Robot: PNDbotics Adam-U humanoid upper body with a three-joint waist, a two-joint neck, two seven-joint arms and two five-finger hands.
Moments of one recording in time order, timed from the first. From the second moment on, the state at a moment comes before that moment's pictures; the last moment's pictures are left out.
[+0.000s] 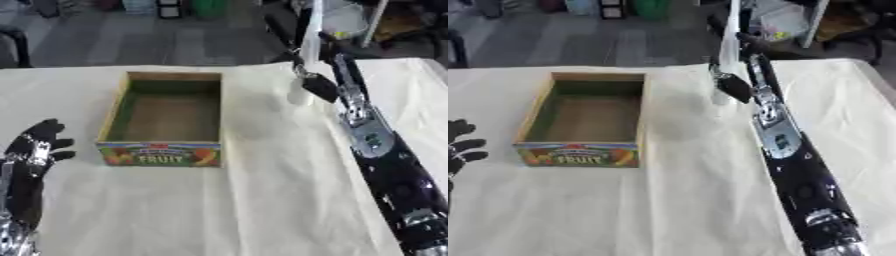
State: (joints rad) left arm -0.10 0.20 -0.01 -1.86 0.08 0.08 0.16; right arm -0.84 -0.19 -0.07 -0.98 0.46 -0.17 -0.12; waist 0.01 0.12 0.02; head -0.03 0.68
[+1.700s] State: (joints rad) left arm -0.11 0.20 -0.02 -1.86 0.08 0.07 0.15; right arm -0.97 -0.29 -0.13 -0.74 0.34 -0.15 -0.18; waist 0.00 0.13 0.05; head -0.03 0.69
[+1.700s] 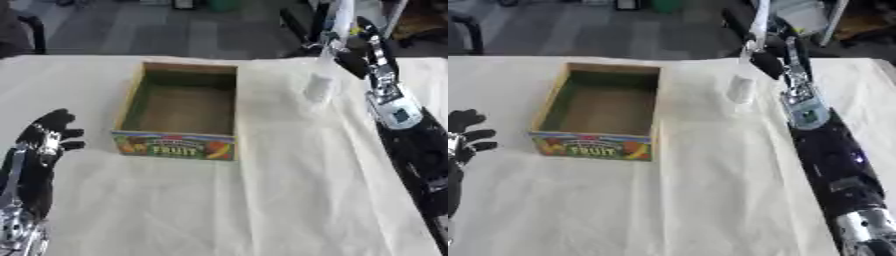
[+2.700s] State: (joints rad) left arm -0.12 0.20 -0.02 -1.86 0.08 0.07 0.15; right arm -1.00 -0.31 -0.14 -0.70 0.30 -0.17 -0.19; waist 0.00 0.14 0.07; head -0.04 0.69
